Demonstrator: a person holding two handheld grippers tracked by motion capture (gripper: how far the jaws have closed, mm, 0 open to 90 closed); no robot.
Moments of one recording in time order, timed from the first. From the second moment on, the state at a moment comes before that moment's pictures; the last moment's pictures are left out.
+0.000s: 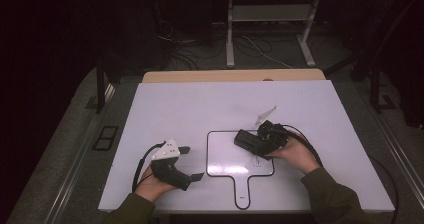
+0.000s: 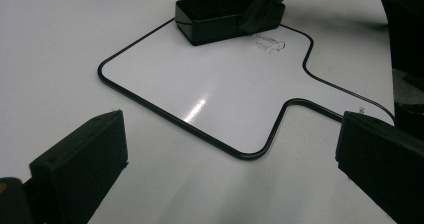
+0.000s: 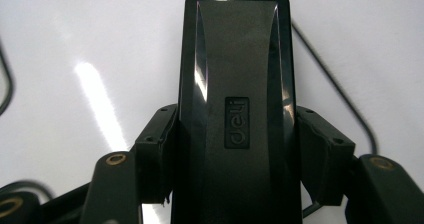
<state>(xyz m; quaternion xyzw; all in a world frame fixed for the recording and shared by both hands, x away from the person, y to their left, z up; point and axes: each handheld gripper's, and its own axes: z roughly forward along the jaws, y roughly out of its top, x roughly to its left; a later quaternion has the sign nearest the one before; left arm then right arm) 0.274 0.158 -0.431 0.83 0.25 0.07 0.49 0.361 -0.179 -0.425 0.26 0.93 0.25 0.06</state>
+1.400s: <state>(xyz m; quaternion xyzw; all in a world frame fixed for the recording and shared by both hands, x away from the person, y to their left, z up) 0.274 0.157 -0.431 0.83 0.24 0.07 0.49 0.362 -0.179 -0.425 0.26 0.93 0.25 0.06</state>
